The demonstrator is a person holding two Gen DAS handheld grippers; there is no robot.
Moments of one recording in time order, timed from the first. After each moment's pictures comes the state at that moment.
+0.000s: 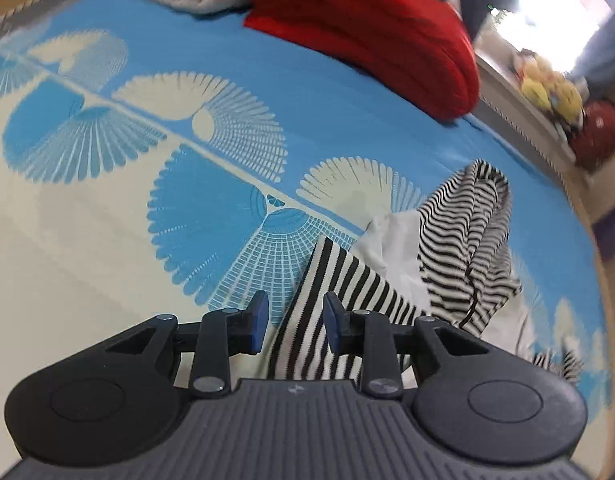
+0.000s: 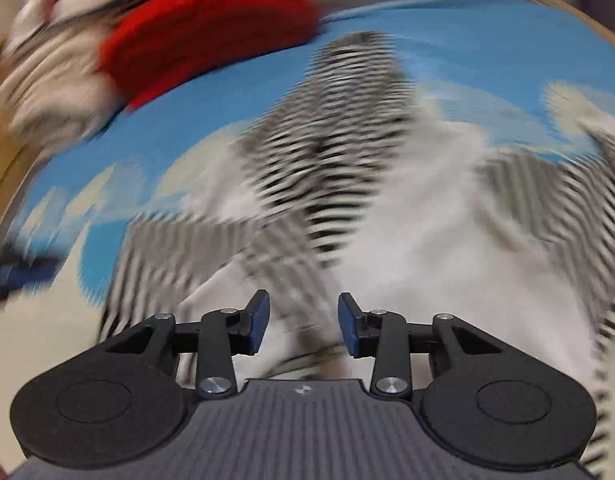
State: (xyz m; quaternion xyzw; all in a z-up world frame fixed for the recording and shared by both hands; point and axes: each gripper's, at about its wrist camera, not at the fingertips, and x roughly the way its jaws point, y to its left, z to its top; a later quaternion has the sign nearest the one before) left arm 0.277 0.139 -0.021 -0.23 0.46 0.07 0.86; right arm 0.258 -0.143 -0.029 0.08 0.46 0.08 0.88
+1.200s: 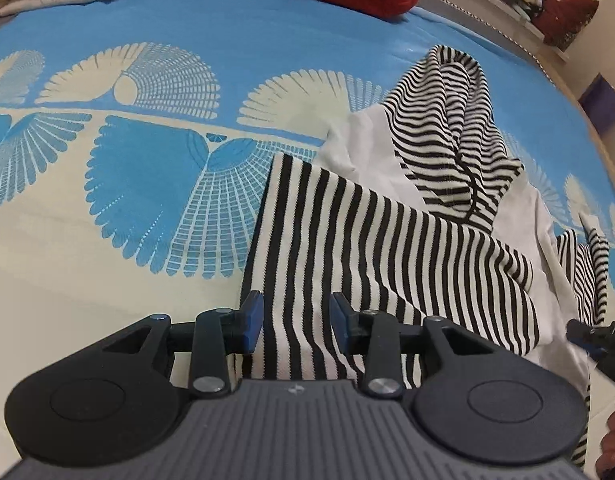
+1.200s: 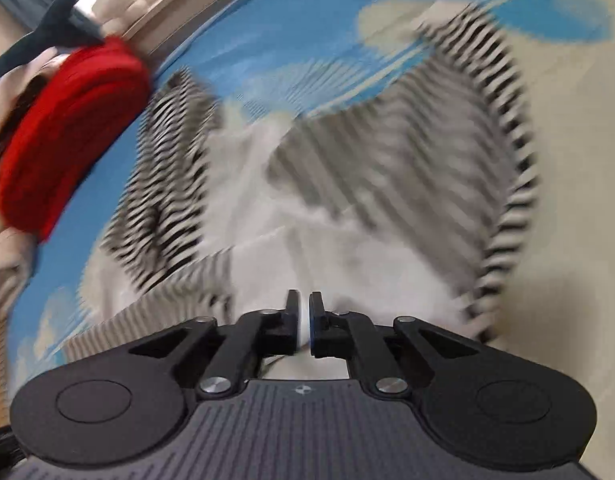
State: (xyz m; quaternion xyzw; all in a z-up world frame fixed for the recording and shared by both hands) left arm 0.284 0.085 -0.061 -0.09 0.53 -0.02 0.84; right arm 0.236 -0.303 -0.057 0.34 0.46 -0.09 0.82
